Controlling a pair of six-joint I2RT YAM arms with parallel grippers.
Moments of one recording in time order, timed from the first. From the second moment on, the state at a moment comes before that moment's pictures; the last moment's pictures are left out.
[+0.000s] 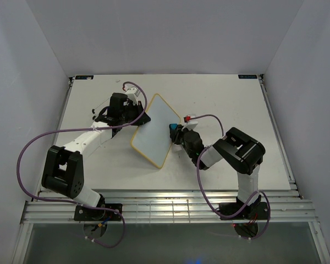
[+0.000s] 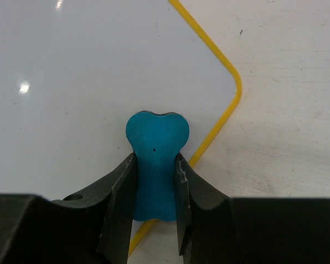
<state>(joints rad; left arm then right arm) -0.36 1.53 1.02 -0.10 0.34 -0.33 0.79 1.95 0.64 1.11 0.33 0.40</state>
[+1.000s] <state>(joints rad) -0.37 1.54 1.02 -0.11 0.36 -0.34 0.63 1.83 0.83 0.52 0.23 0.43</state>
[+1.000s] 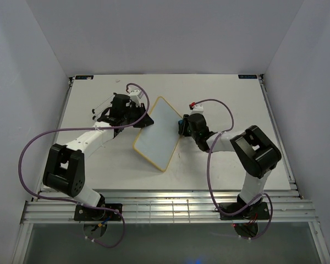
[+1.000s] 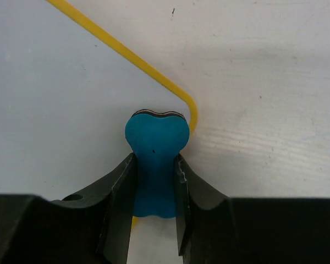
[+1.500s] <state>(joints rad) -0.40 1.55 1.01 -0.13 0.45 -0.35 0.68 1.47 0.60 0.56 -0.26 0.35</state>
